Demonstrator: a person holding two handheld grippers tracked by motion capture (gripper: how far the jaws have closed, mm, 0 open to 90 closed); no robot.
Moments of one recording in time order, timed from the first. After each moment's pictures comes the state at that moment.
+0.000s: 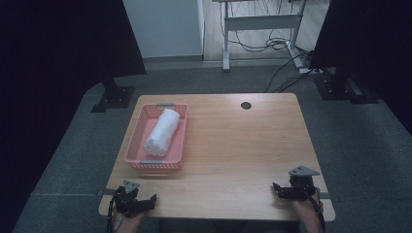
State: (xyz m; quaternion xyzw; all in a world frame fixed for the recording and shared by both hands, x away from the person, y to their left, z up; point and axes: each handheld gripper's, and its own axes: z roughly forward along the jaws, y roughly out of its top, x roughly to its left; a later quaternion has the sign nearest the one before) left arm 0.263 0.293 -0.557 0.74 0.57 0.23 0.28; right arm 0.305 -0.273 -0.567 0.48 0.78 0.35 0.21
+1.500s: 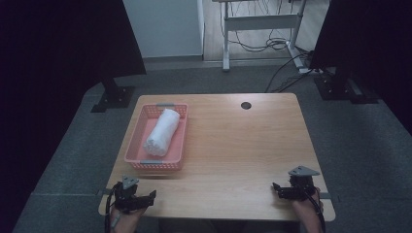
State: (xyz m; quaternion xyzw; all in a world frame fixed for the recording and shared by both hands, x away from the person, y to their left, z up) left arm 0.261 0.285 -0.520 0.74 0.56 0.22 0.30; right arm 0.305 -0.273 -0.567 0.48 0.78 0.35 0.21
